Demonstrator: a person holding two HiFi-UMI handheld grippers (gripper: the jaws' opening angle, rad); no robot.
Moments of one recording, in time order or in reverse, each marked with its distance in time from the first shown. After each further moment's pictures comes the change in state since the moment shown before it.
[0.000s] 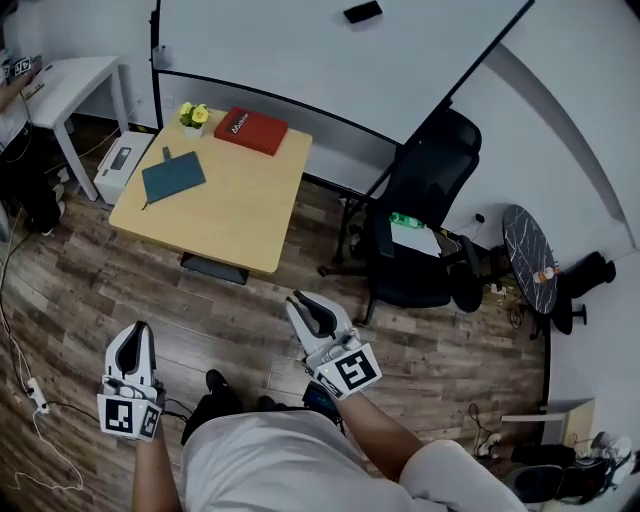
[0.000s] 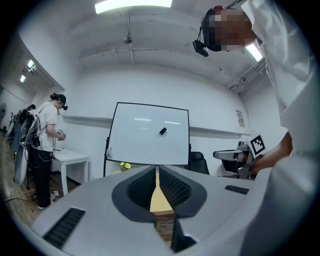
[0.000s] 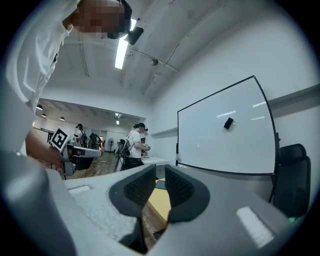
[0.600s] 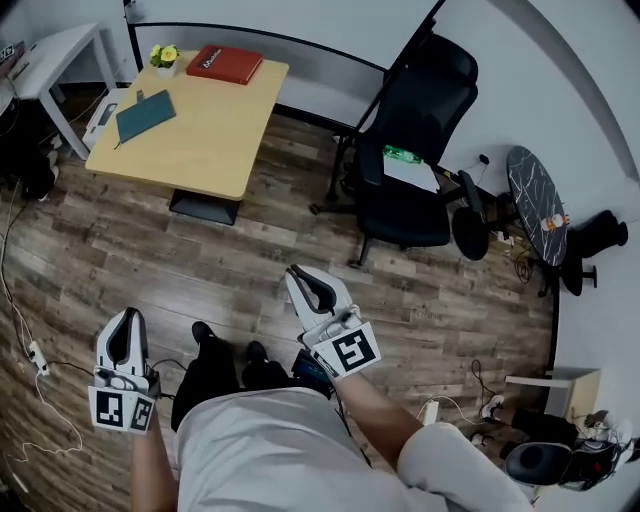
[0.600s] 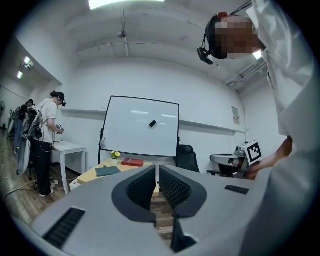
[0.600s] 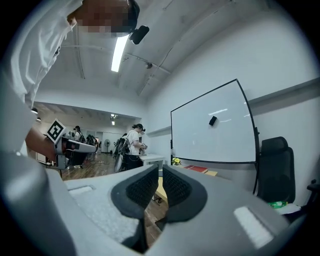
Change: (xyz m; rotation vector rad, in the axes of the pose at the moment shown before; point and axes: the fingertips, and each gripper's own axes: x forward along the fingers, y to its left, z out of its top) left arm -0.060 -0.143 -0.037 -0.015 0.088 -0.015; right arm -0.153 -0.014 -0.044 0.037 0.005 -0.050
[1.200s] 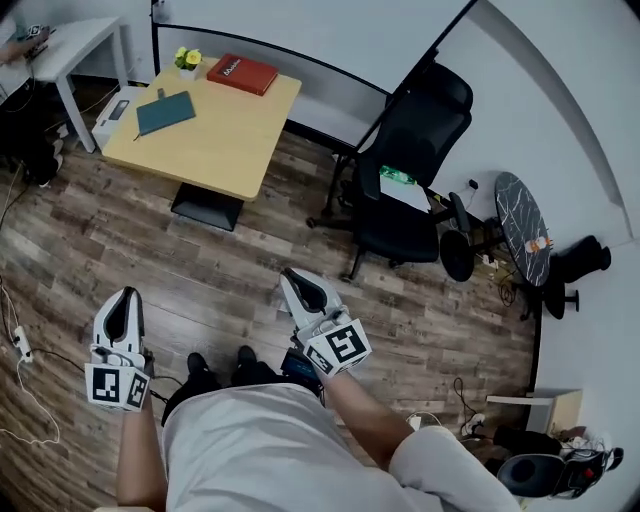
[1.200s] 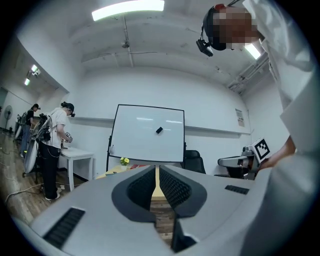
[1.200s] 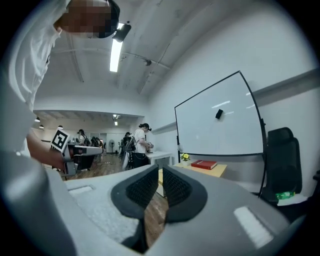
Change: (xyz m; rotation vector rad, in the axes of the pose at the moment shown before) left arm -0.037 0.036 0.004 0.017 -0.069 0.055; right arm 0.002 0.055 -0.001 0.085 0.022 0.039
